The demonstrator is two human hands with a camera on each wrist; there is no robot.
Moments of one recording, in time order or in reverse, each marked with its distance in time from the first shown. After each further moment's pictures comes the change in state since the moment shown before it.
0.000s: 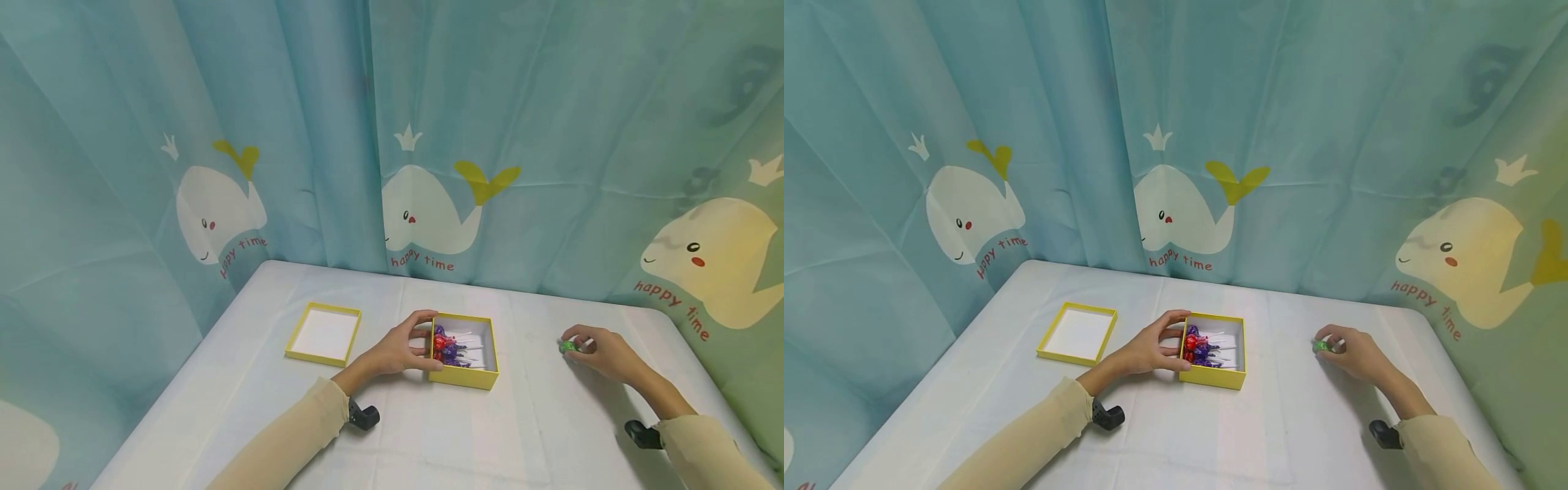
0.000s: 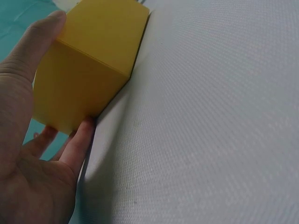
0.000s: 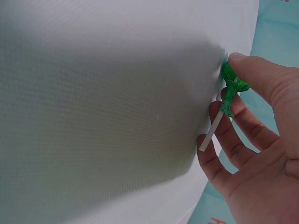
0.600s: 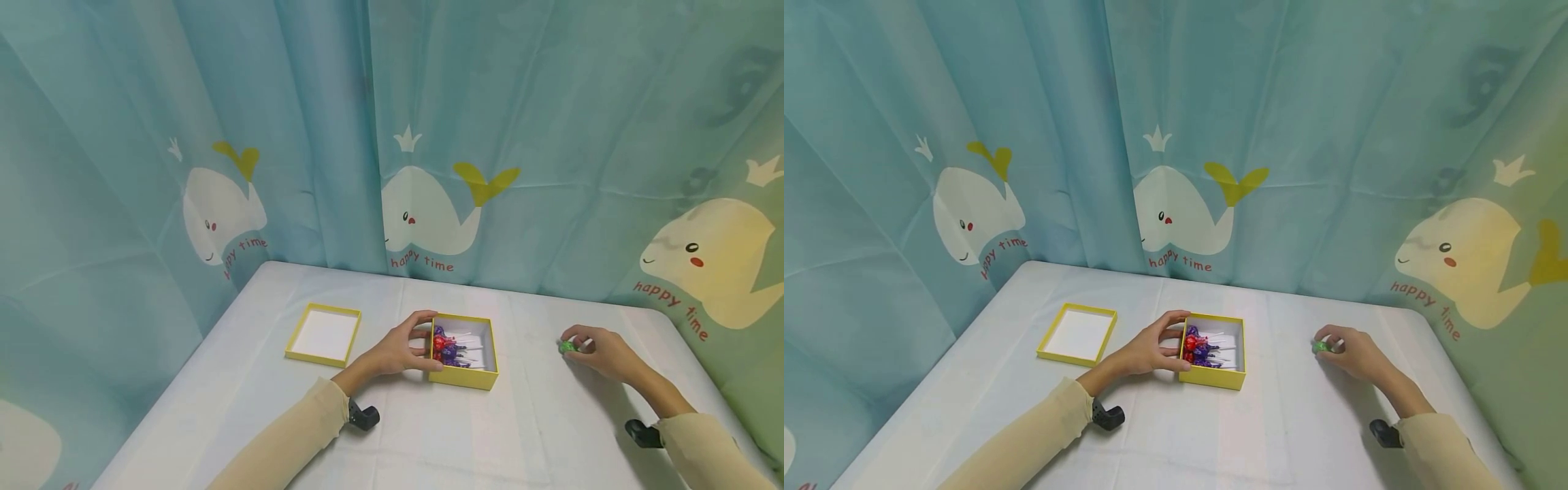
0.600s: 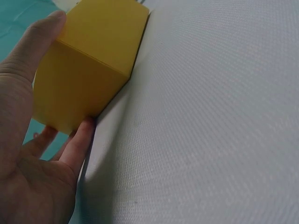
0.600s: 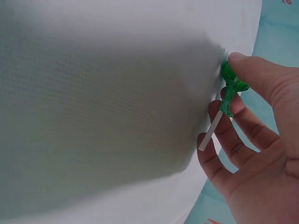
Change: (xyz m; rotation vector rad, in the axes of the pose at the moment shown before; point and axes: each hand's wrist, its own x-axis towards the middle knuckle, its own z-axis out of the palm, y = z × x) left_hand -0.002 0.002 0.001 -0.005 0.002 -0.007; right_hand 0.001 -0.002 -0.002 -0.015 -0.003 -0.010
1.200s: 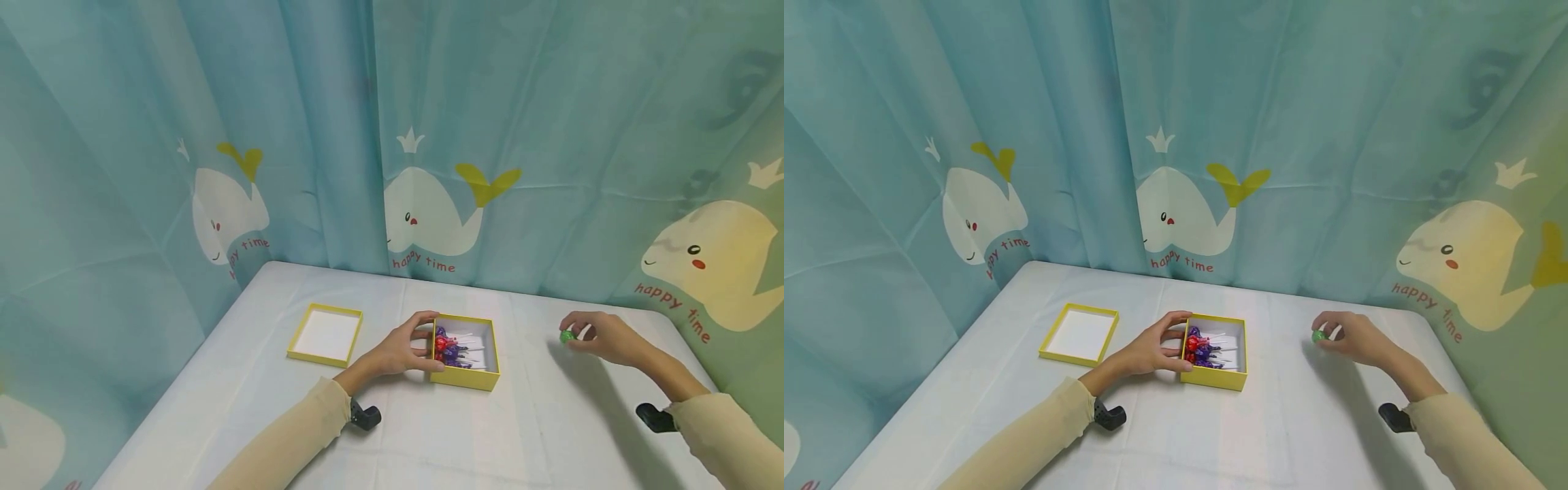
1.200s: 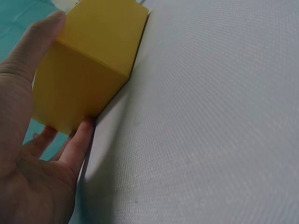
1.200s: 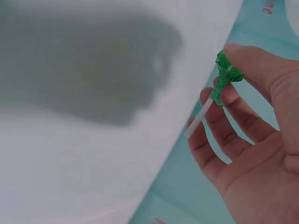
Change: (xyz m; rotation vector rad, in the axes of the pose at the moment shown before) left_hand -0.001 0.001 0.000 0.024 0.004 0.004; right_hand 0.015 -0.025 -0.034 -0.013 -0.053 -0.143
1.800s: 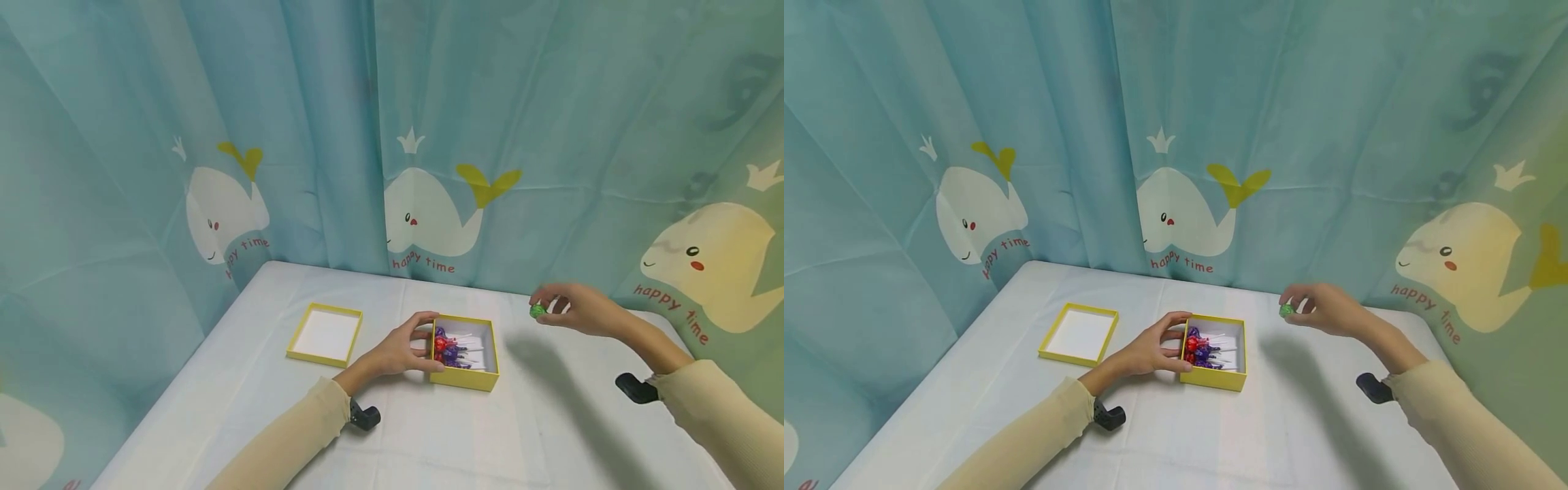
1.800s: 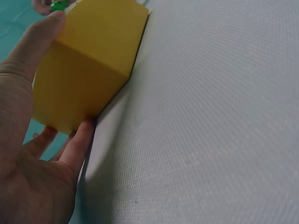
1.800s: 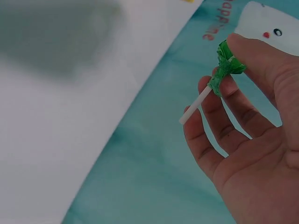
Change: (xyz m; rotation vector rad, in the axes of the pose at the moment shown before) left_hand 0.000 -0.001 -0.001 -0.012 -0.007 0.008; right_hand 0.042 -0.066 -0.033 0.034 -0.068 -0.102
